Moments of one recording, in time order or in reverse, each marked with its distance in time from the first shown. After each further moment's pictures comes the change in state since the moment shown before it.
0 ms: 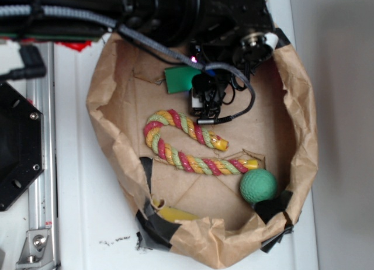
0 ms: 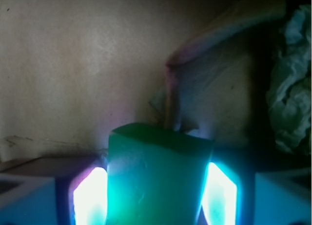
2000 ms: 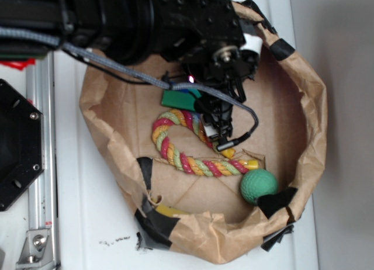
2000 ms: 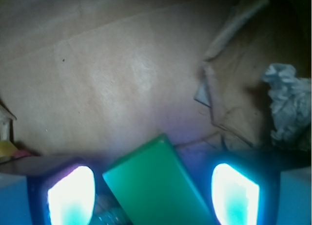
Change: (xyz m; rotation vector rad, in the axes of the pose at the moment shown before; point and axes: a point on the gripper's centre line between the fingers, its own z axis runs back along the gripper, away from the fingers) arm 0.007 -0.028 0.010 -0.089 -0.154 0.287
